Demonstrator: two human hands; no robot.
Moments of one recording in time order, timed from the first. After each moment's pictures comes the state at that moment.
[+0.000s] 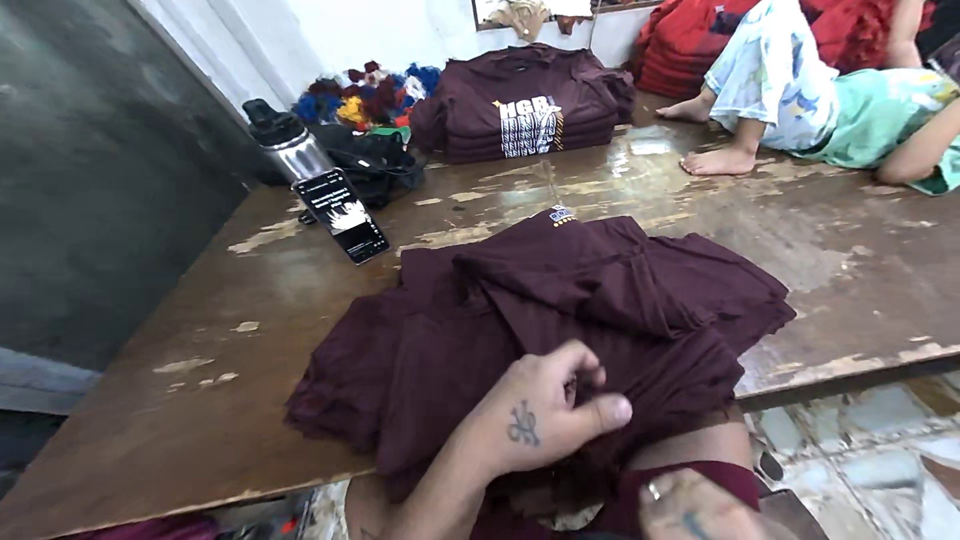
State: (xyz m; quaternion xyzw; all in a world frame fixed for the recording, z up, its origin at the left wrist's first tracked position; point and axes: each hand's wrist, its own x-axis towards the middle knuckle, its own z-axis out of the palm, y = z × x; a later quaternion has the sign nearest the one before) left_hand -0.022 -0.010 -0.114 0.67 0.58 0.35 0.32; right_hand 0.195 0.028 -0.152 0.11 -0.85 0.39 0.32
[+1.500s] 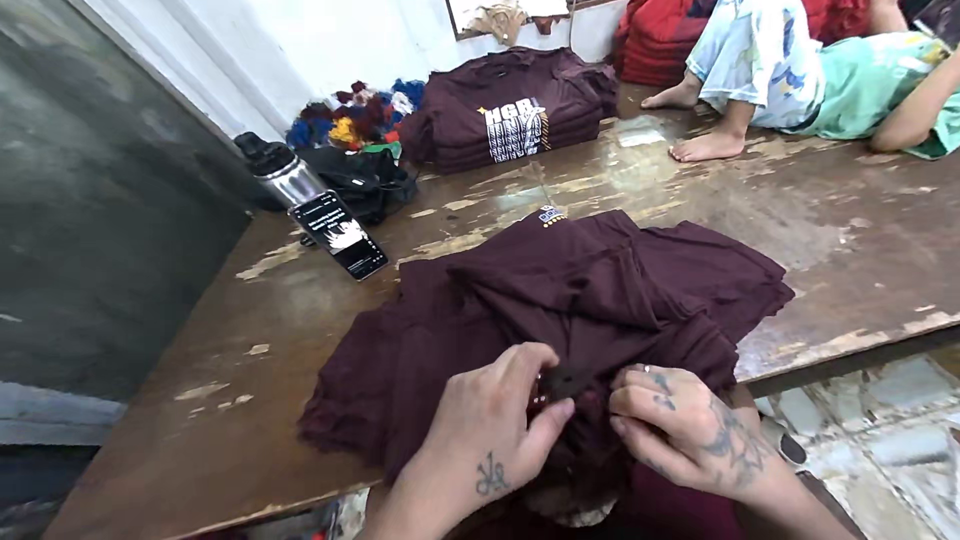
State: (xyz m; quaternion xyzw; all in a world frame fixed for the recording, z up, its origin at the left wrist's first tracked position) left_hand -0.033 -0.029 -0.110 0.74 0.61 0.27 -0.01; right_hand 0.168 0.079 -0.168 -0.01 -0.88 0.19 0.44
